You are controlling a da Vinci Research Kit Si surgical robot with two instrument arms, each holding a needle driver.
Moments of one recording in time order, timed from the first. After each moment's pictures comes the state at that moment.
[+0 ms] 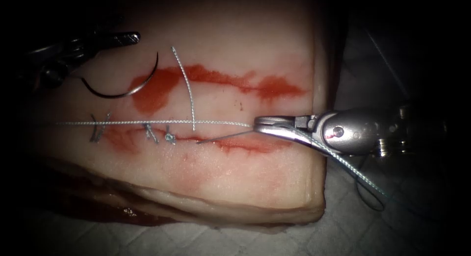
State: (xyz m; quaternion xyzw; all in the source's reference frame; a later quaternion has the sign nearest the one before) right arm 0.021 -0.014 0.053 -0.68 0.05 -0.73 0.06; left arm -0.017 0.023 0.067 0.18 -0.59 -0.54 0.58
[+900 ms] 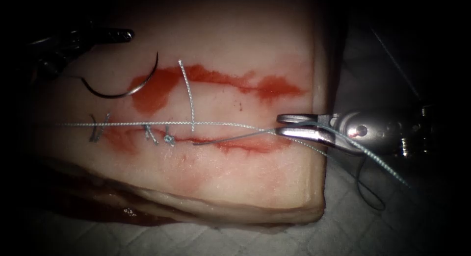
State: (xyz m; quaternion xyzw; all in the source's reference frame) right arm 0.019 -0.014 0.052 -0.67 0.03 -0.74 0.09; left arm -0.016 0.024 0.067 0.16 -0.58 -0.50 0.62
